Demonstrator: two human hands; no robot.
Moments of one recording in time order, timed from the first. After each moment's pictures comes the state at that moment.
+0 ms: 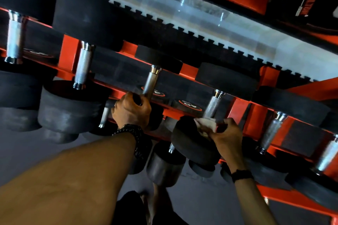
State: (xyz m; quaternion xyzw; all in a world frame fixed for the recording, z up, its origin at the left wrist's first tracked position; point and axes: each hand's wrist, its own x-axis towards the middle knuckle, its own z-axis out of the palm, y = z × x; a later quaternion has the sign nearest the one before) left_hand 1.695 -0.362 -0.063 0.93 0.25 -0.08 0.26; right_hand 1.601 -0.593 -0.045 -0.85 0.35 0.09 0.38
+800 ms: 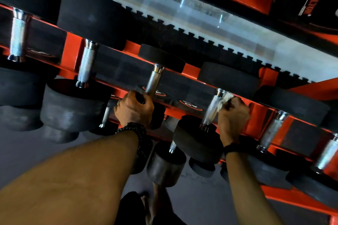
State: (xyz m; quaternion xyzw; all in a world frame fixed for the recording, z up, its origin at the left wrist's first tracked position) left_hand 1.695 -0.361 -0.056 0.92 0.25 -0.09 0.28; right_hand 1.651 -0.597 -0.075 -0.85 0.40 -0.06 0.34
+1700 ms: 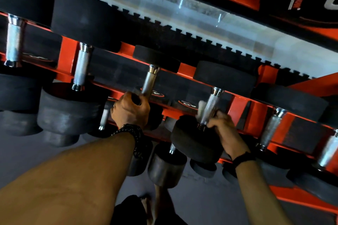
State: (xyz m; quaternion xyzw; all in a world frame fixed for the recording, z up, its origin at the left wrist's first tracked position) left_hand 1.695 -0.367 -0.051 0.92 0.27 -0.07 0.28; right_hand 1.622 -0.597 -0.042 -0.61 0.36 0.22 0.67
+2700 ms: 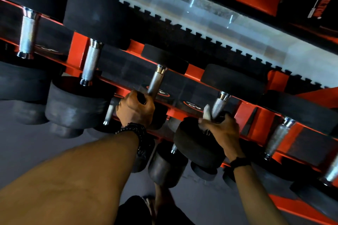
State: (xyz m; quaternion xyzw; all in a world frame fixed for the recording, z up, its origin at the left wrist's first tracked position) left_hand 1.696 -0.368 -0.051 0.92 0.26 -0.06 0.29; right_hand 1.631 -0.592 -0.058 -0.82 0.35 0.15 0.42
